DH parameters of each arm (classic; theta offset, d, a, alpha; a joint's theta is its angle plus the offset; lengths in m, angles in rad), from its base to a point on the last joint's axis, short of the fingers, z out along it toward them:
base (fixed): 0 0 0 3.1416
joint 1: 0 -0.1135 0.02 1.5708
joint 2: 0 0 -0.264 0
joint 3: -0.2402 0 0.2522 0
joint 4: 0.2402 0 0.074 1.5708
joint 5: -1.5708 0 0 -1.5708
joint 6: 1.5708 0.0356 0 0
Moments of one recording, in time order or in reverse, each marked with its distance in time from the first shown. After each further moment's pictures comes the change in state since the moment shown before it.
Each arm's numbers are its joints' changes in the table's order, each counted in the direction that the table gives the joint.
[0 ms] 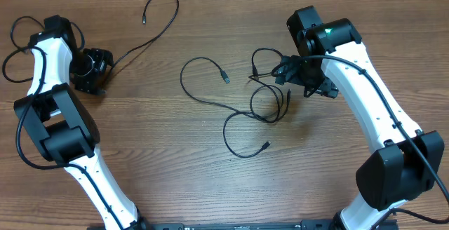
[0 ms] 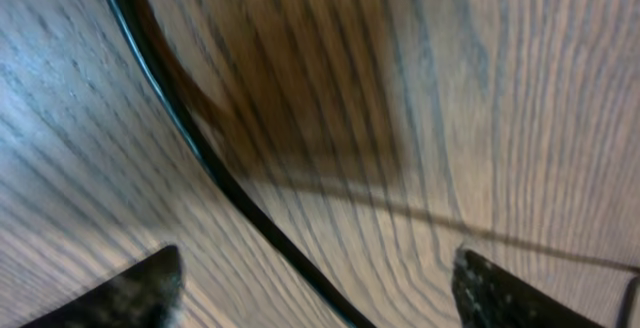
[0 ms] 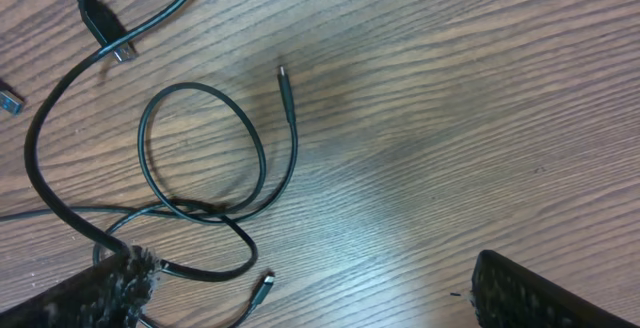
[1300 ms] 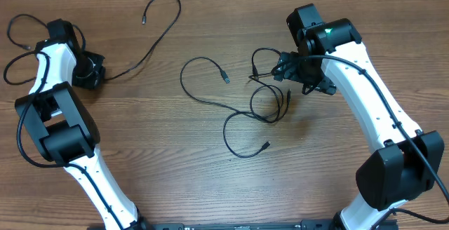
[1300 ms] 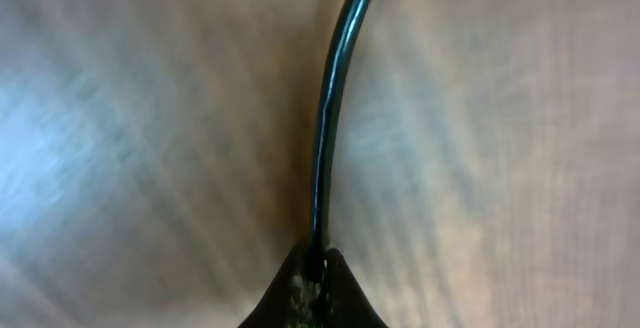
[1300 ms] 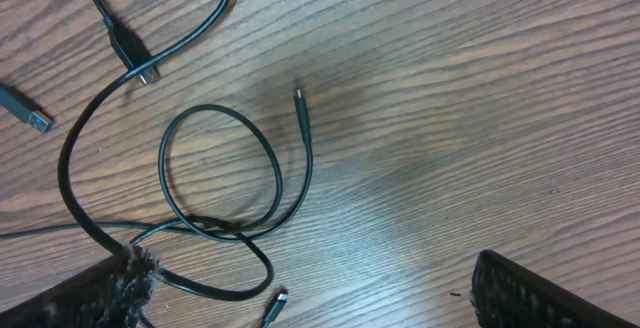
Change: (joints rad) left arm -0.001 -0.002 0.086 -0.208 0.125 0.021; right arm 0.000 0.000 0.000 -0.048 0.000 0.000
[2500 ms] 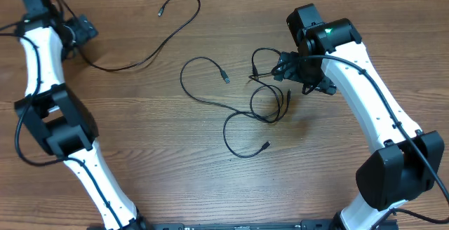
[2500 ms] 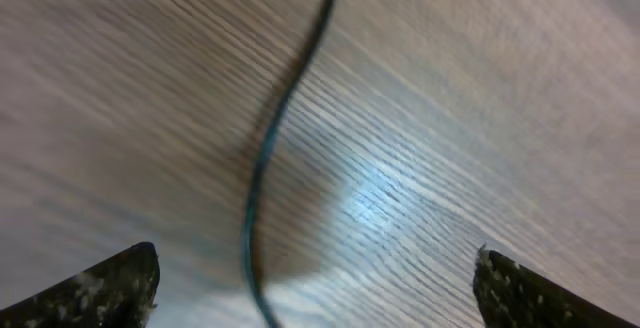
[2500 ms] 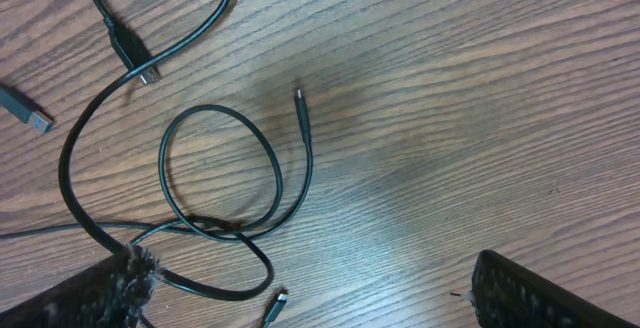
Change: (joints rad) left arm -0.024 0.110 -0.394 0.003 -0.007 0.570; right arm 0.000 0.000 0.000 0.000 0.000 0.000
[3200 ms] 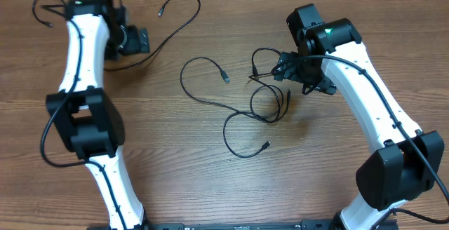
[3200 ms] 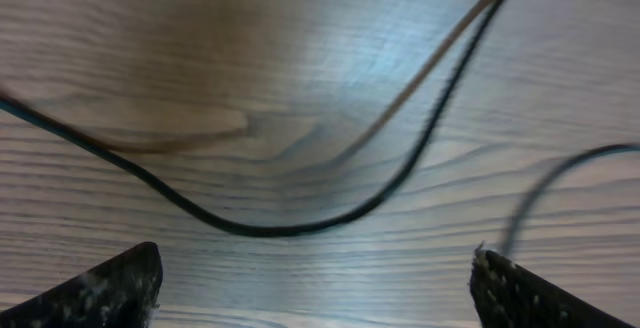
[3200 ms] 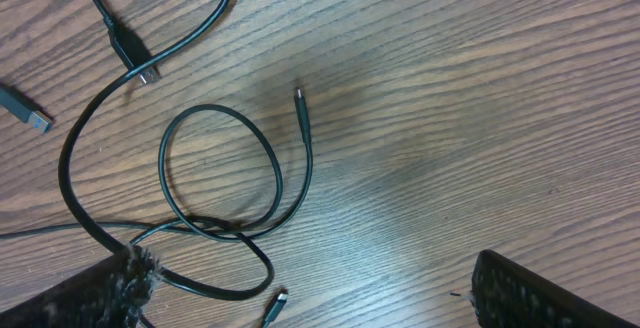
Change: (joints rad) left arm 0.278 -0.135 0.112 0.325 0.050 0.276; right arm 0.000 0.000 0.000 0.000 0.000 0.000
